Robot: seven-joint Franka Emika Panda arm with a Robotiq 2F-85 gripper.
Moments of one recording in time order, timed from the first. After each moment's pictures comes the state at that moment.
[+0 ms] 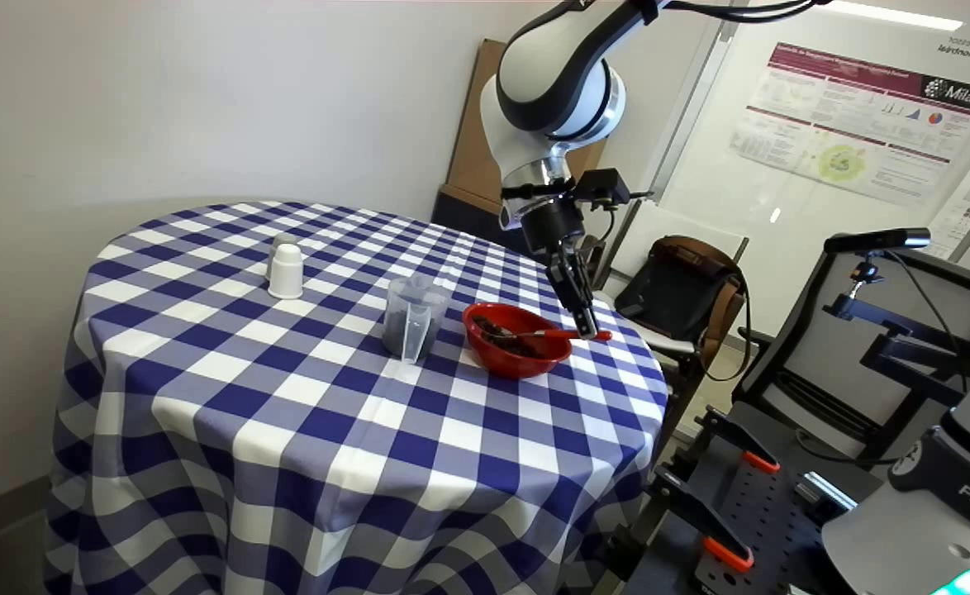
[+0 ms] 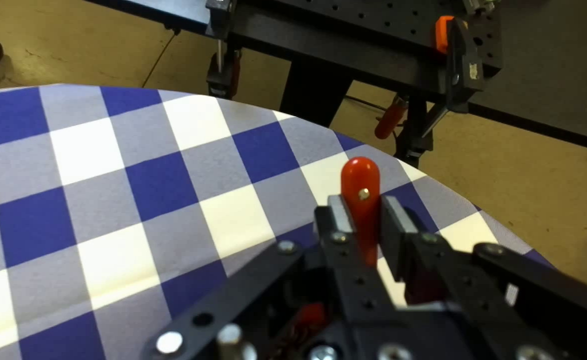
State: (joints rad) arm -0.05 0.43 0.05 -2.09 -0.06 1.77 -0.23
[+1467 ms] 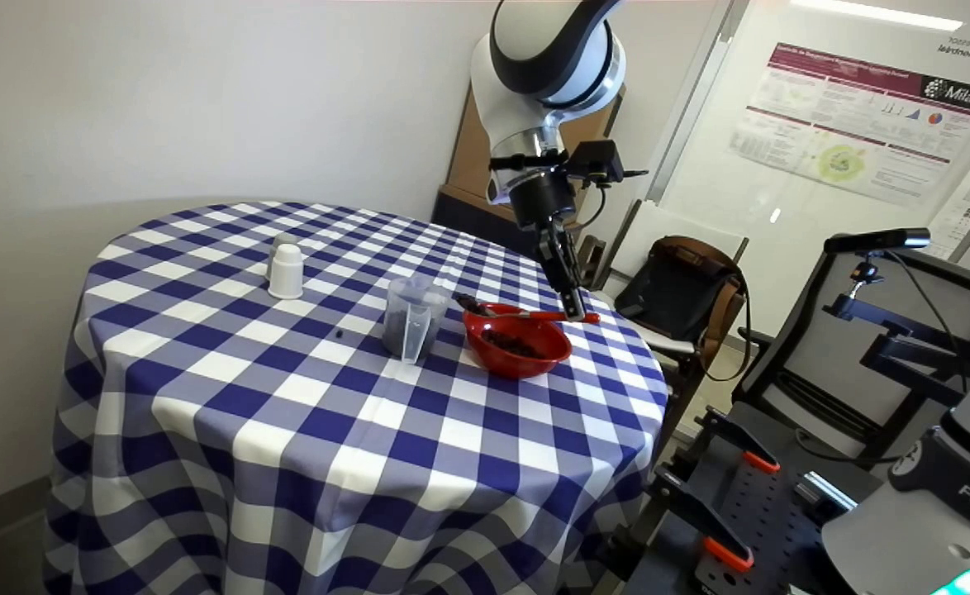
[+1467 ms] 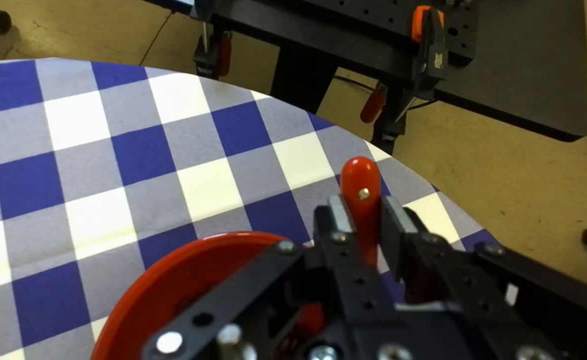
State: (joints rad) arm 0.00 0.37 0.07 -2.09 -0.04 1.76 -0.22
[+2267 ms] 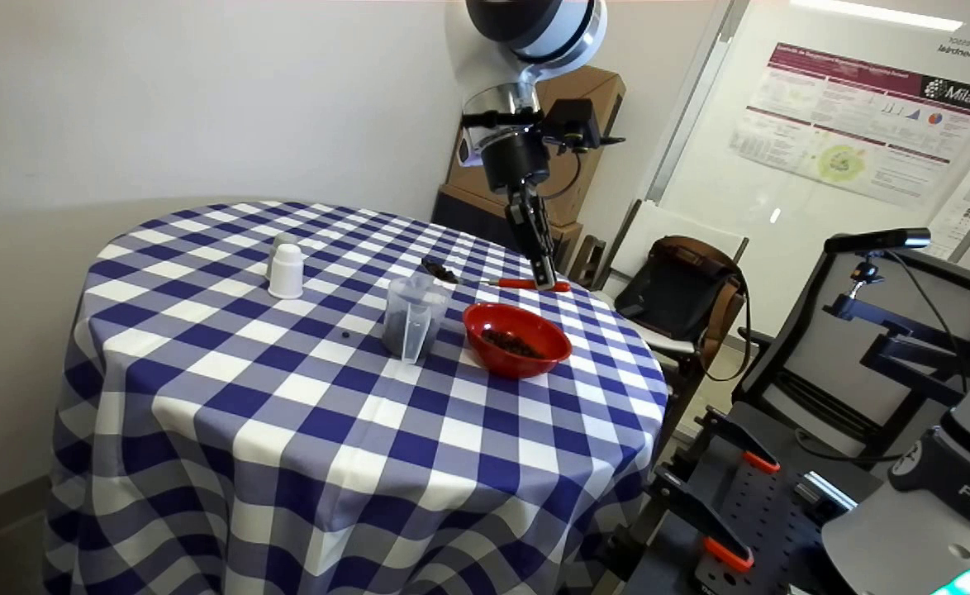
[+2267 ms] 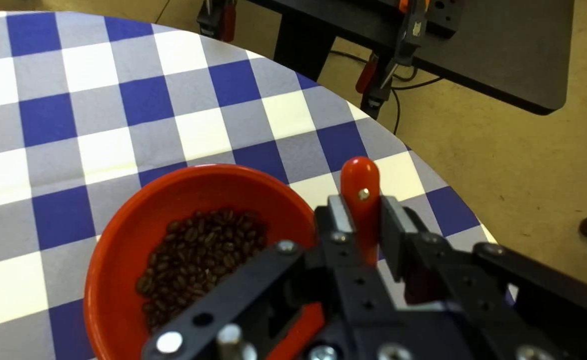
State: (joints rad) arm 0.04 0.38 0.08 -1.98 -0.05 1.71 -0.22
